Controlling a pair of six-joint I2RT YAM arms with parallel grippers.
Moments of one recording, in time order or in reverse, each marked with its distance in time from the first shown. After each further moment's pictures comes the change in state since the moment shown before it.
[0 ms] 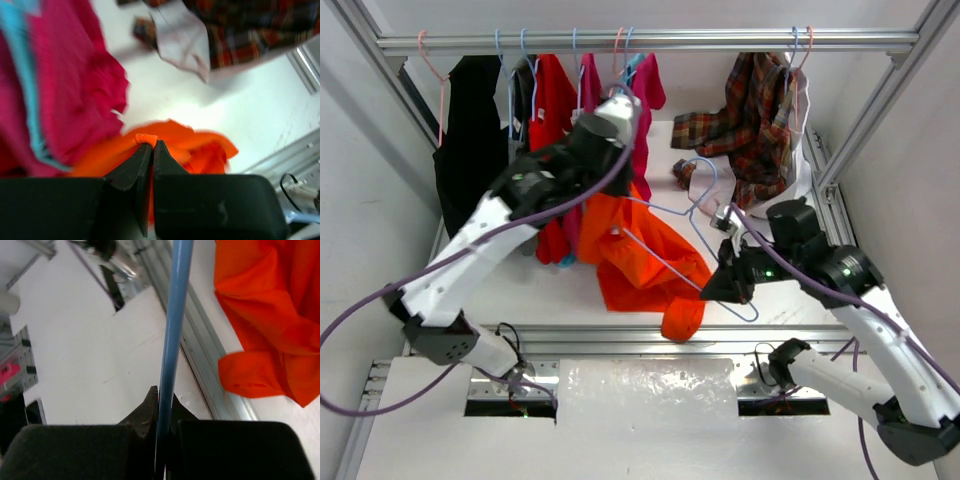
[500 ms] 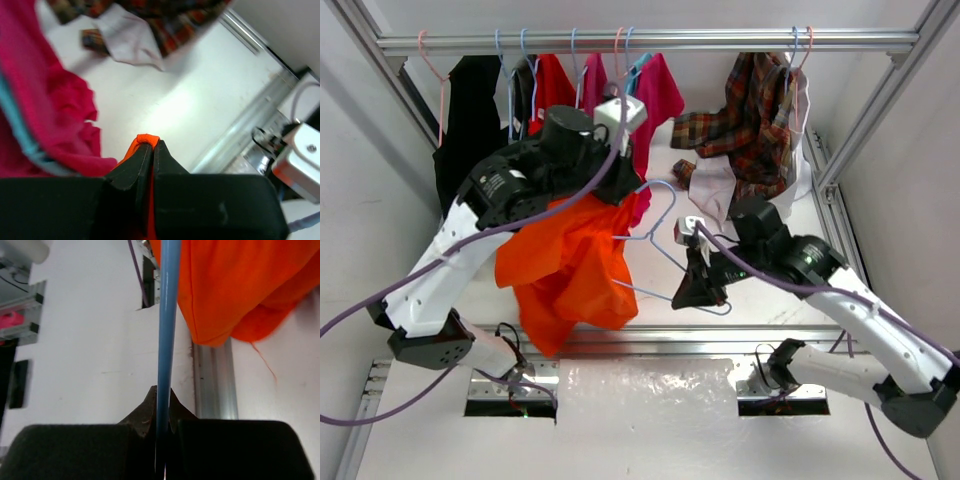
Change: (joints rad) left arm 0.005 -0.063 0.169 -0.117 0.234 0.156; right arm 0.185 0.135 0.027 0.151 -0.193 -0.199
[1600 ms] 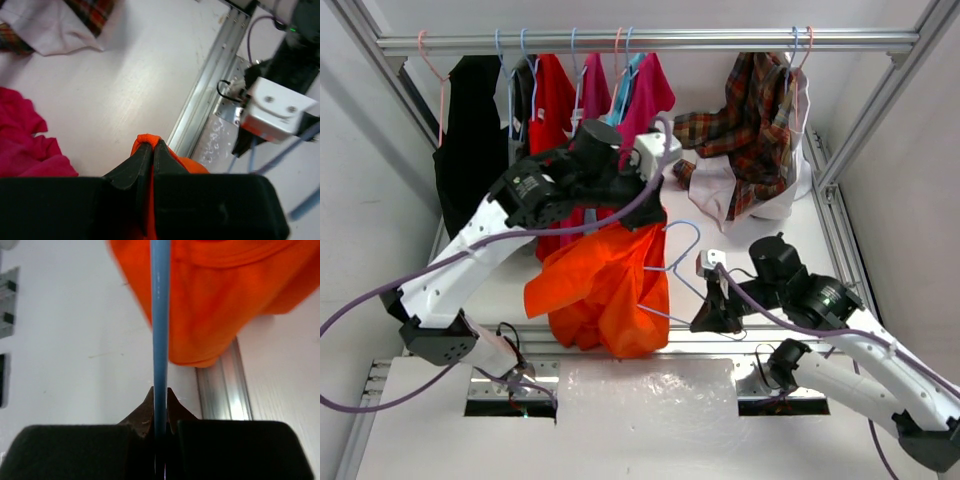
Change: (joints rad) left arm -0.035 0.034 -0.102 0.027 0.316 0.123; right arm 0.008 -0.327 -0.347 0.104 0.092 0.050
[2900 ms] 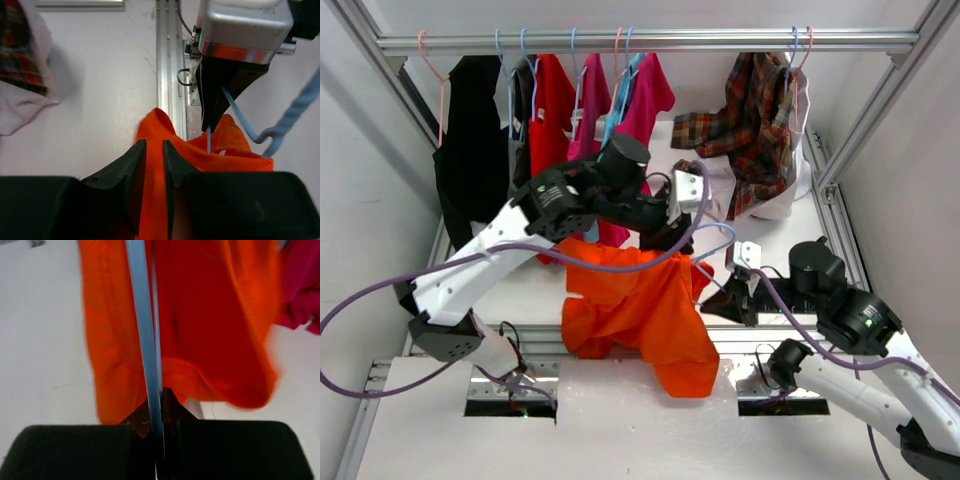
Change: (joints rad) left arm -0.124 0.064 0.011 0.025 0.280 0.301; right arm 0.000 -0.111 0.121 -0.035 0.151 -0.004
